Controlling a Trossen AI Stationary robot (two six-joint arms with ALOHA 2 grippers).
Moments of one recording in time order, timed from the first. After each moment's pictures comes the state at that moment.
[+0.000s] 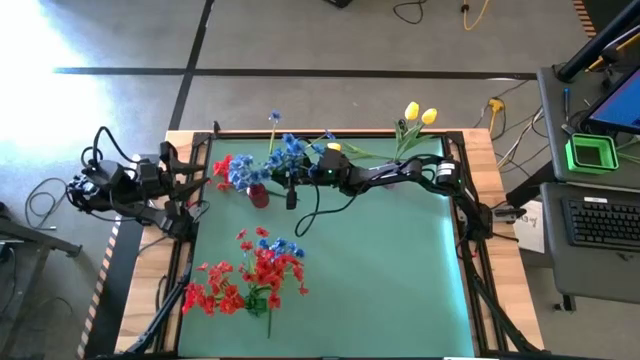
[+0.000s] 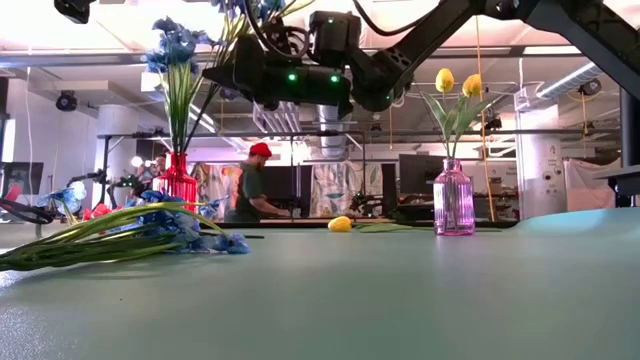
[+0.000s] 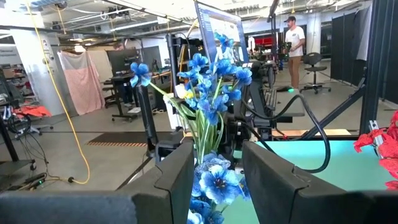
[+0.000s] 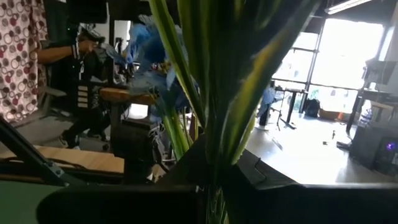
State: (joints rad) left arm -0.29 0.13 0.71 -0.49 -0.54 0.15; right arm -0.21 2.21 1.52 0.86 -0.23 -0.12
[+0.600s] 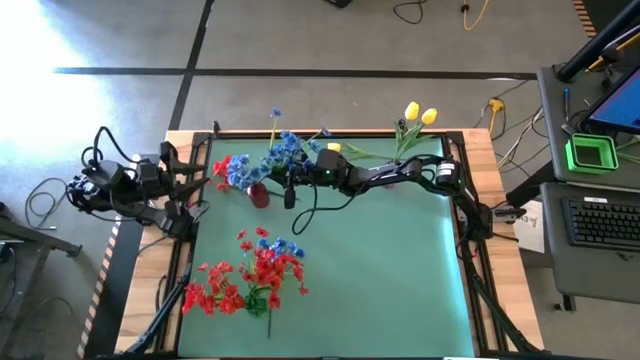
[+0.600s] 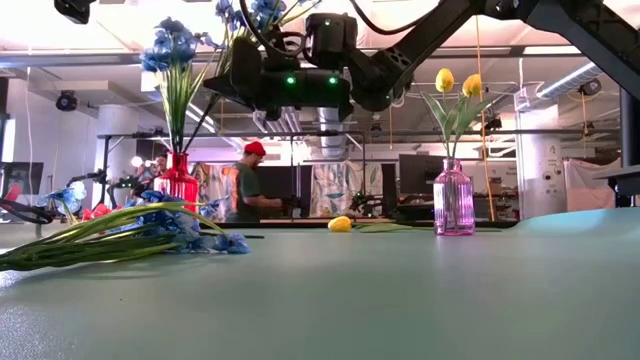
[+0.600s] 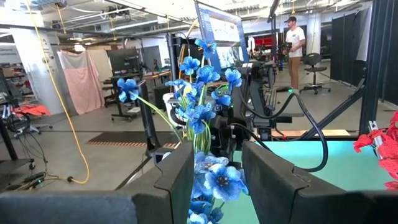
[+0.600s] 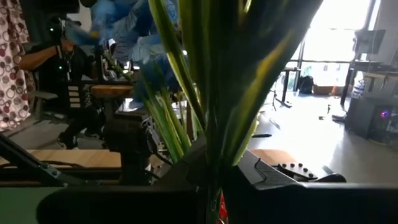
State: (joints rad) left arm -0.29 0.13 0.71 -0.49 -0.54 0.14; right arm -0.21 2.21 1.52 0.81 -0.17 -0.04
